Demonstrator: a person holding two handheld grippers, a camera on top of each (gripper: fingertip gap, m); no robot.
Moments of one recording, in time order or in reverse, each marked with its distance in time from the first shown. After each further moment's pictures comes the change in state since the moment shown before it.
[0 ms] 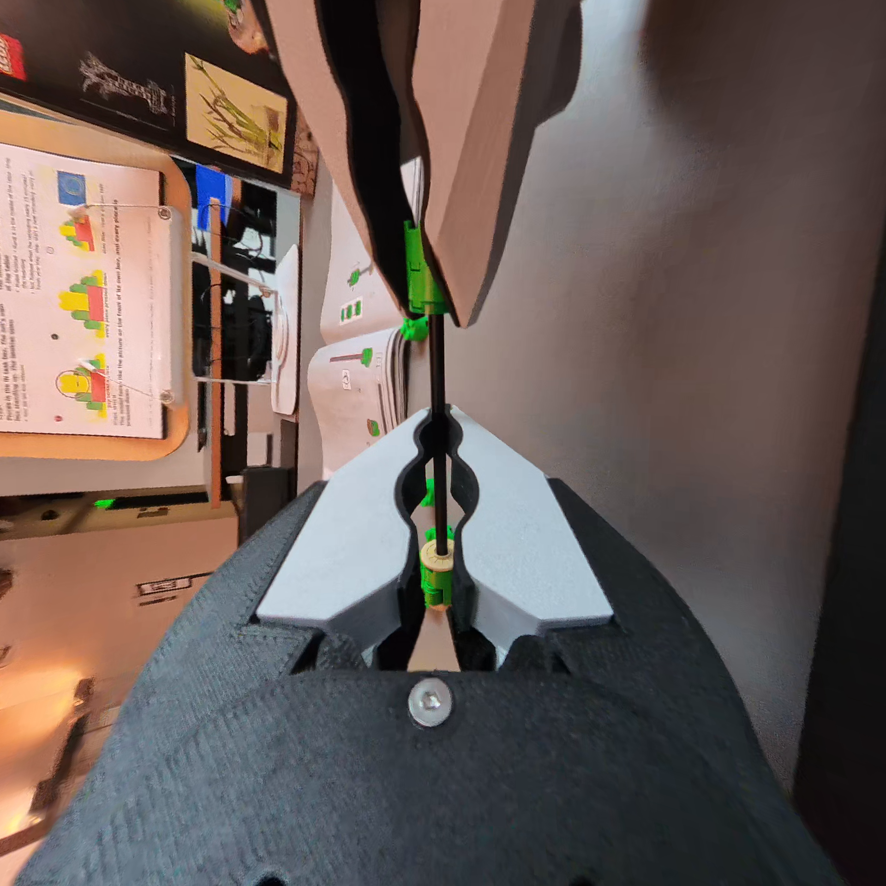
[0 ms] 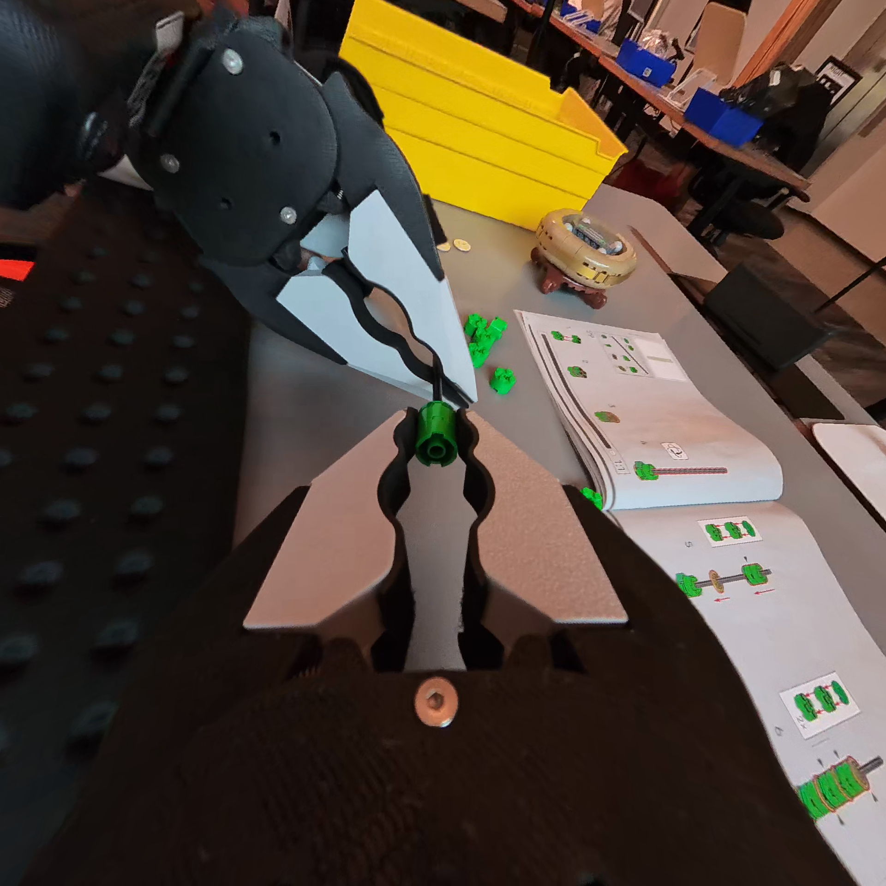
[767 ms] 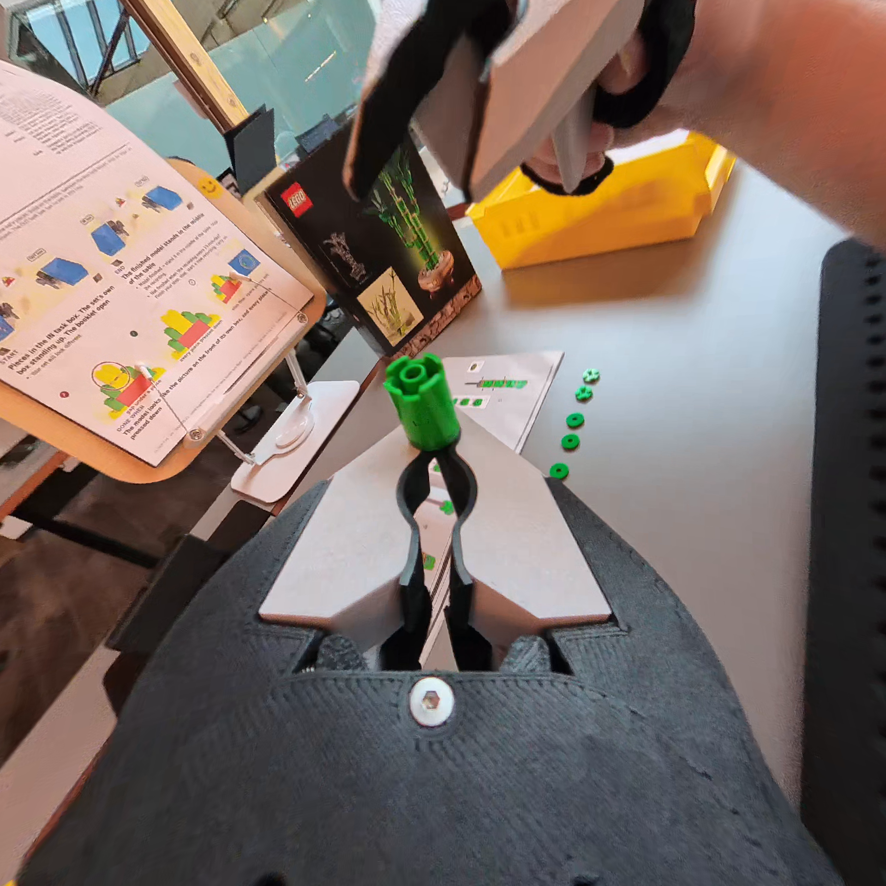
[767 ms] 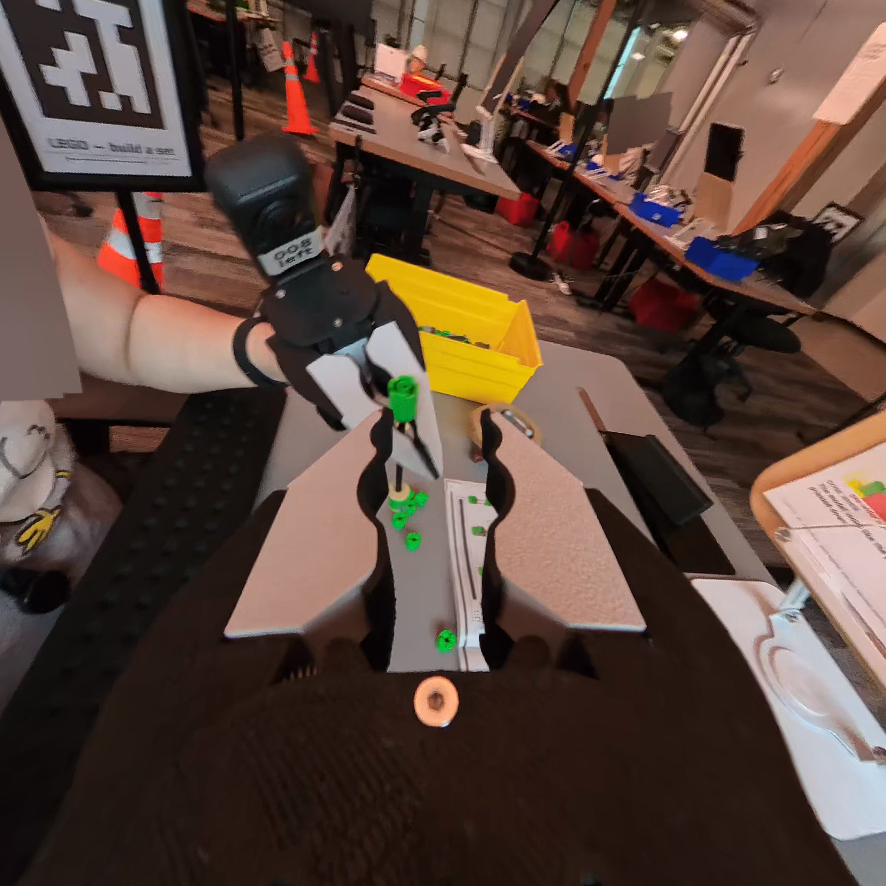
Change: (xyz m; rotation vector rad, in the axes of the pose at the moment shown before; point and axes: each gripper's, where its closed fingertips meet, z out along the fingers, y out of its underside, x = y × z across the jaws) left arm -0.139 -0.053 -0.053 0.445 0.034 -0.575; right arm 0.091 -0.166 -0.062 0.187 -0.124 -0.006
